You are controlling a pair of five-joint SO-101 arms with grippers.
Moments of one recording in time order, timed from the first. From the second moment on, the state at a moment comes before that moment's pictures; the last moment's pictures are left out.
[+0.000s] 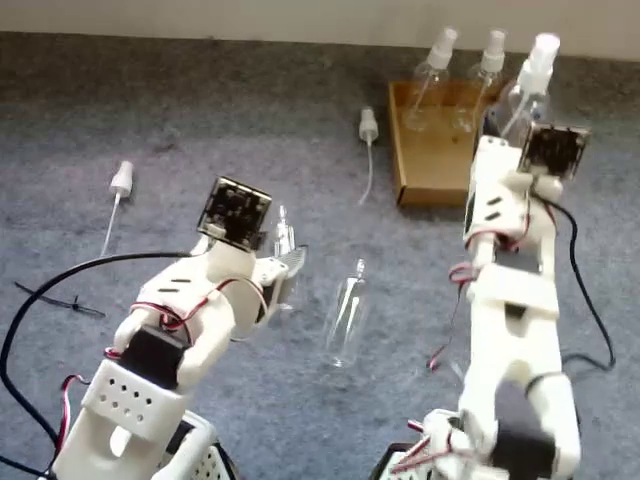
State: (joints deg) left arm 18.0 -64.2 58.0 51.3 6.5; right arm 7.3 -16.5 43.9 -22.1 8.7
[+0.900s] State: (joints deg) left arm 5.3 -64.2 75.6 37.2 6.4; right arm 13.6 38.7 13.1 -51.7 4.4
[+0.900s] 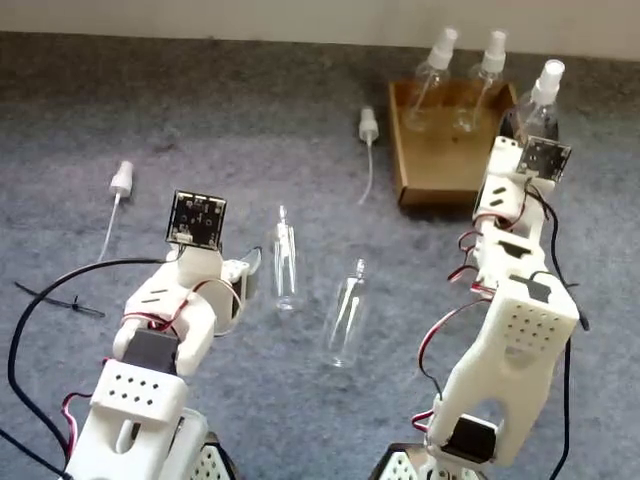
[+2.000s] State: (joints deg) left arm 6.3 -64.2 78.0 37.1 6.4; right arm 9.0 35.3 11.1 -42.2 -3.0
